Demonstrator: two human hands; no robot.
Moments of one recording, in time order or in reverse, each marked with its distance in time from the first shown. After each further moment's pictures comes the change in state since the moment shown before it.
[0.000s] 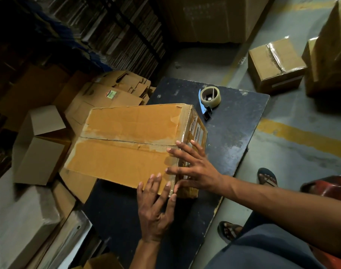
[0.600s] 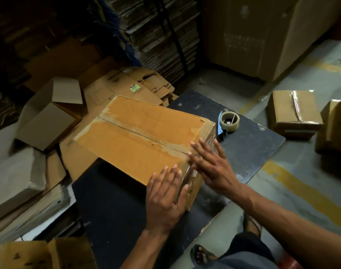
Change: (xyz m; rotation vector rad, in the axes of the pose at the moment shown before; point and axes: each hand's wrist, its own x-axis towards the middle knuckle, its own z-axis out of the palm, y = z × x) left_hand 0.040 0.045 0.010 0.118 0.095 -0.185; right_hand 0.029 0.032 -0.046 -0.072 -0.039 -0.065
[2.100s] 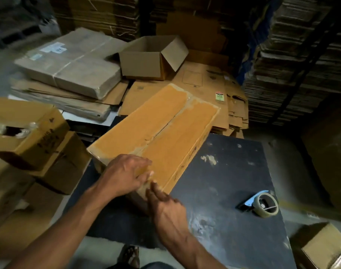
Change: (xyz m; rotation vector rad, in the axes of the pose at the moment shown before) left_hand -0.001 -0.050 -0.107 0.066 -0.152 -0.763; right_hand 0.050 -0.118 0.010 0.073 -0.803 -0.337
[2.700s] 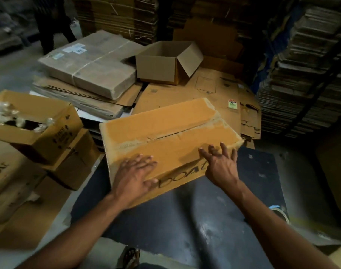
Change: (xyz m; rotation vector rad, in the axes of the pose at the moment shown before) left_hand -0.014 -0.021 0.037 0.261 0.059 -0.139; right_hand 0.113 0.144 -0.068 -0.353 -0.190 0.145
